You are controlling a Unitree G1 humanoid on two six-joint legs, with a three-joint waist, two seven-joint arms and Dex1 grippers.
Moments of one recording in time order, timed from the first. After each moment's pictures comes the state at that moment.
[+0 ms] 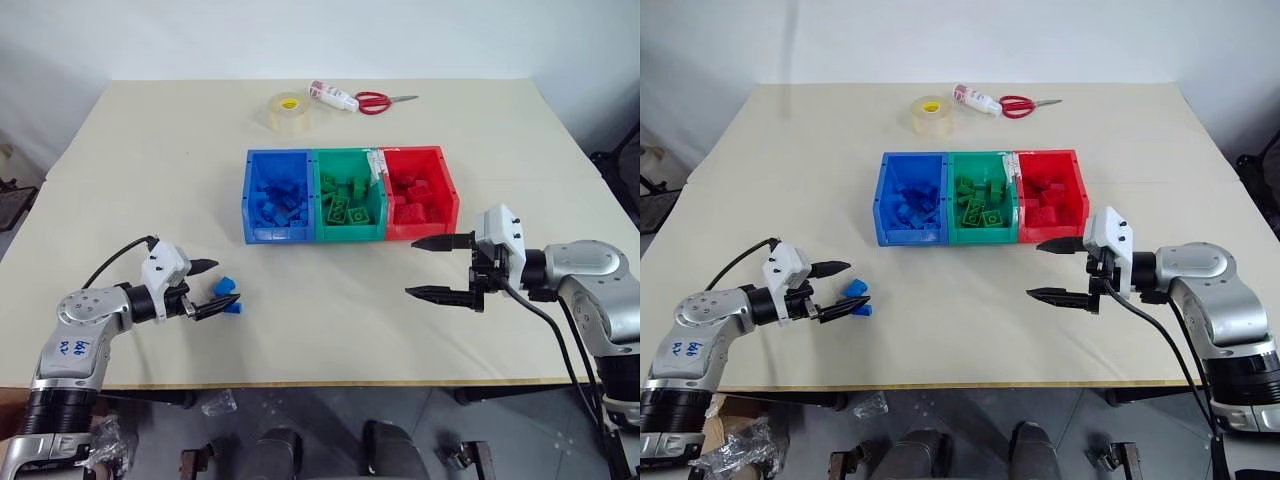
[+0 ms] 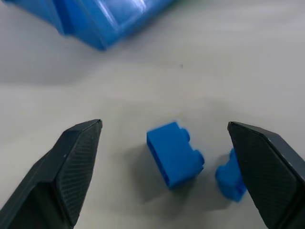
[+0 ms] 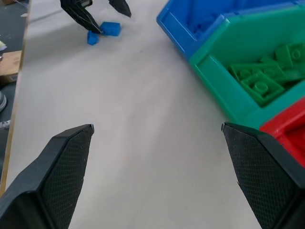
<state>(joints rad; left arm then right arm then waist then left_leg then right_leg) -0.28 0.72 0.13 0.11 -0.28 0.25 -0.95 -0.44 -0.83 -0.02 -0.08 0.48 0.40 1.23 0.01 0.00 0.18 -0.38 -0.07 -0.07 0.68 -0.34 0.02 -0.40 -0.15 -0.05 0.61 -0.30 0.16</state>
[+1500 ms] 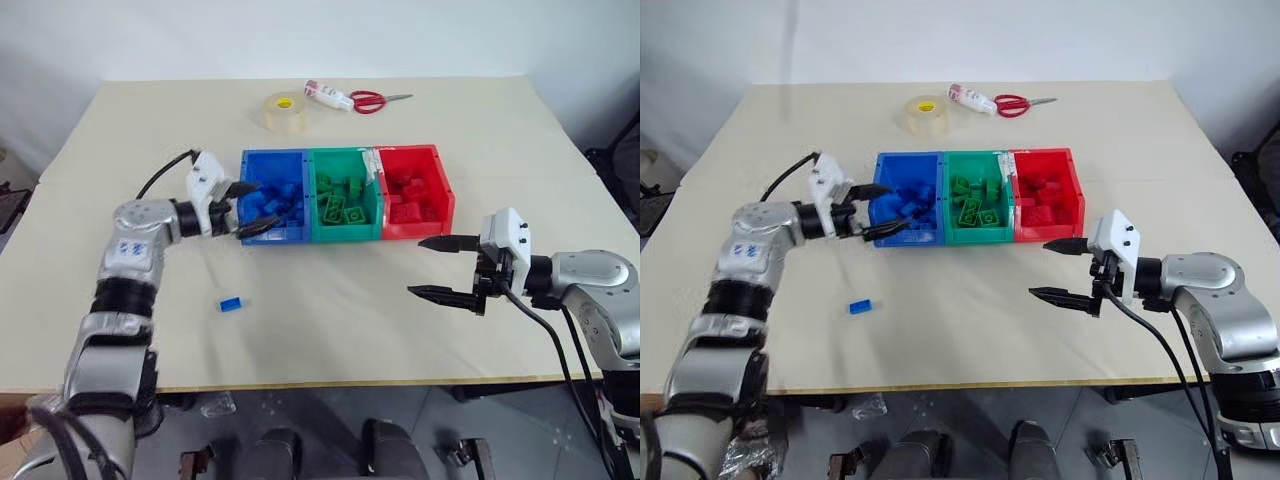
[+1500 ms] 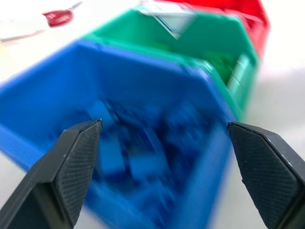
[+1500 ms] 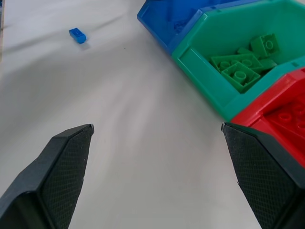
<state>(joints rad) -0.76 0.64 0.06 0.50 -0.25 0.14 -1.08 -0.39 -0.83 -0.07 -0.15 0.49 0.42 1.16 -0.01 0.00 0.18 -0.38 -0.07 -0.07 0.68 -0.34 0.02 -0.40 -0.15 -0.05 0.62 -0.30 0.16</state>
